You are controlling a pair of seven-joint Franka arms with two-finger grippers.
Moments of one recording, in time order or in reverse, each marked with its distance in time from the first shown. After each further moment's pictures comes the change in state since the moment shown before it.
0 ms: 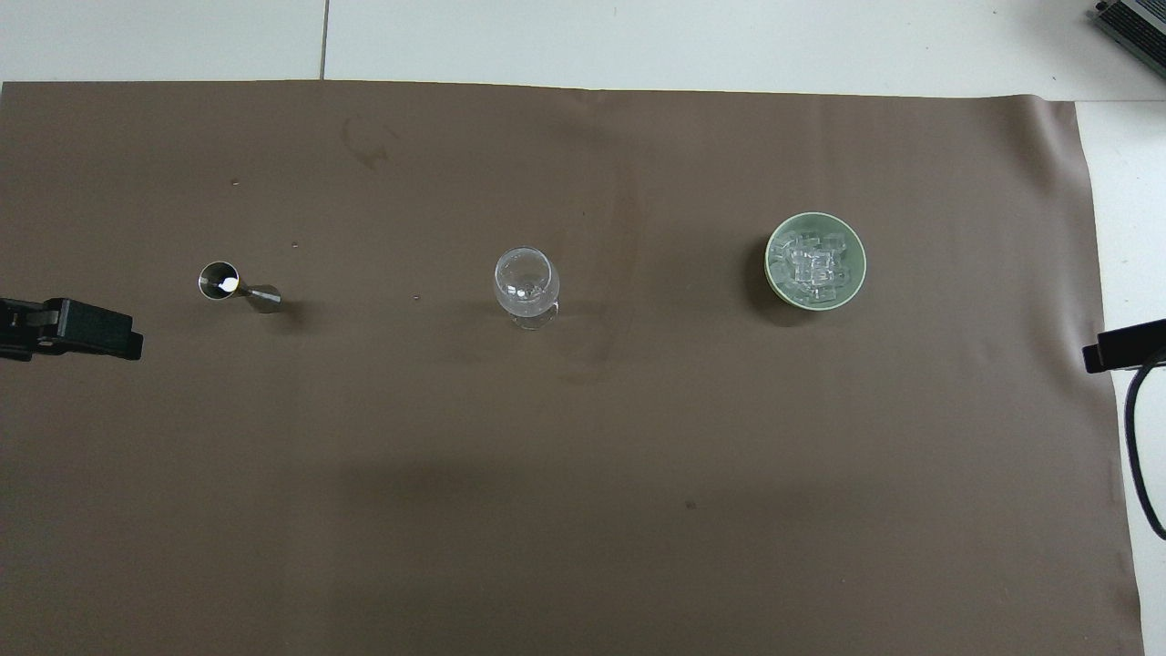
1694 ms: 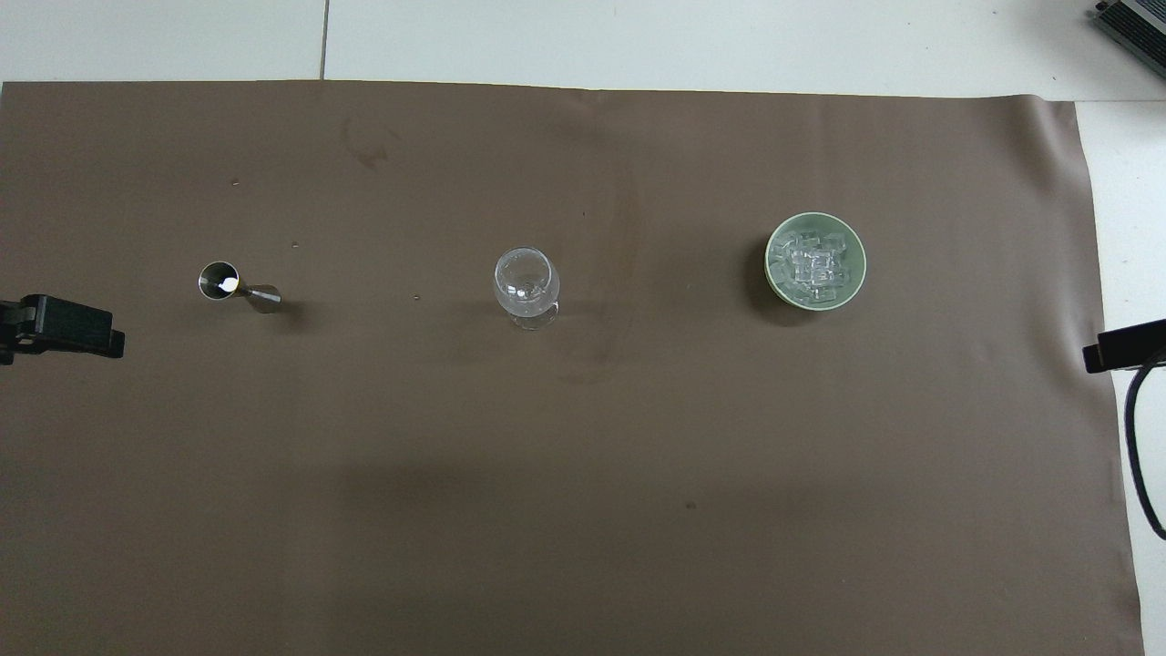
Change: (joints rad) left arm 0.021 -0.001 0.011 0.000 0.000 -0.001 -0.033; right arm 0.000 0.000 0.000 0.000 0.000 0.000 0.000
